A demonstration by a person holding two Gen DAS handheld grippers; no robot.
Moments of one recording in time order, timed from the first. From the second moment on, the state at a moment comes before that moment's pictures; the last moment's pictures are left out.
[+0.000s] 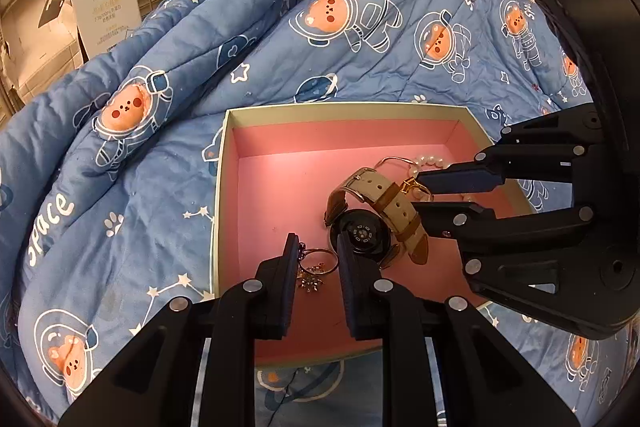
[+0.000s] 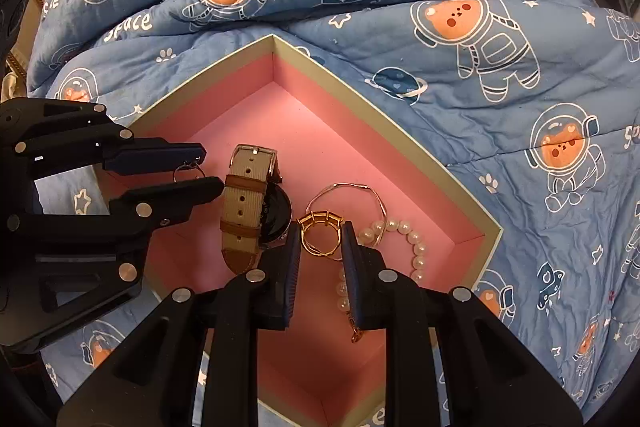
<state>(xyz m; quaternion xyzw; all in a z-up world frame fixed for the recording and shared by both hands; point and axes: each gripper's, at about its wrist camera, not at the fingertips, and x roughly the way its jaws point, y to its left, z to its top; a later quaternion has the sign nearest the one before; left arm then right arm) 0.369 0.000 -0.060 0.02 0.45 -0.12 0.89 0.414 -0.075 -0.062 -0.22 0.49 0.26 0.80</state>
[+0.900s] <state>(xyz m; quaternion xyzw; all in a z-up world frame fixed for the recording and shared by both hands) 0.359 -0.008 -0.052 0.06 0.42 -0.12 0.90 0.423 -0.068 -0.074 -0.26 0.48 0.24 0.80</state>
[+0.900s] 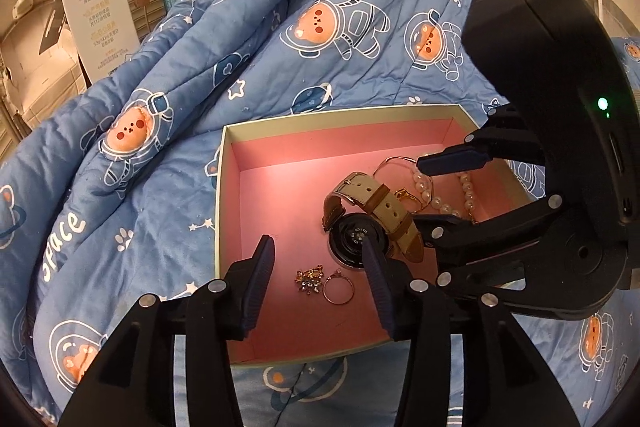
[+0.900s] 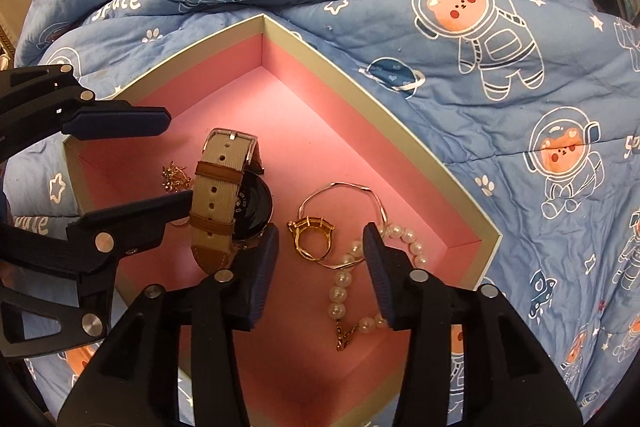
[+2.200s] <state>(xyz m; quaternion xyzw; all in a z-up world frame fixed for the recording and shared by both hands) 0.214 0.000 -0.029 0.03 0.34 -0.11 0.93 0.279 -0.159 -0.015 -0.08 0.37 0.20 0.90</state>
